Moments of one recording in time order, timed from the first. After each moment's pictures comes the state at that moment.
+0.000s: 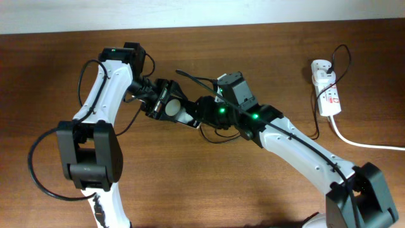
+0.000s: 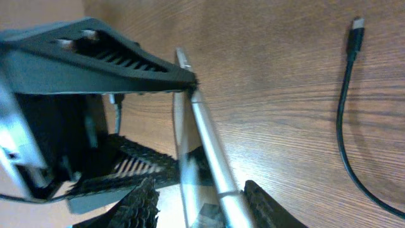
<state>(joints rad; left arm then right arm) -0.12 2.10 1.78 -1.37 0.76 -1.07 0.55 1.64 1.12 -0.25 -0.43 0.93</state>
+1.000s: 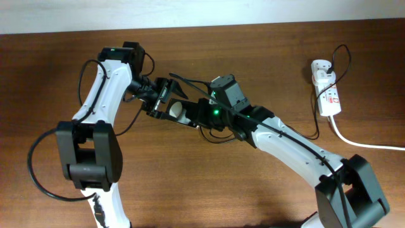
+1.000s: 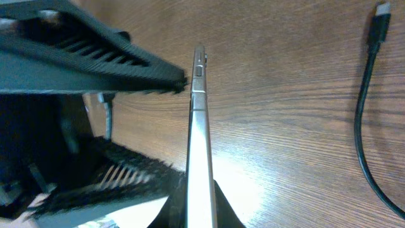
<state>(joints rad) -0.12 2.10 1.79 -1.37 0.80 -1.07 0.58 1.69 1.12 -0.19 -0.42 0.96</state>
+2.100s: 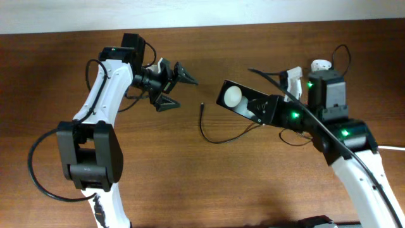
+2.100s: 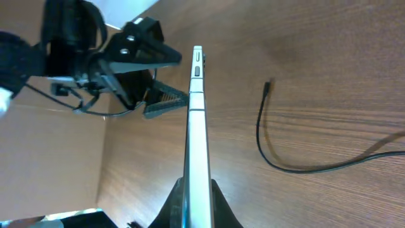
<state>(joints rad) -0.12 2.10 1.79 -1.15 0.90 -0.54 0.14 1.18 1.09 -0.66 -0.64 0.55</state>
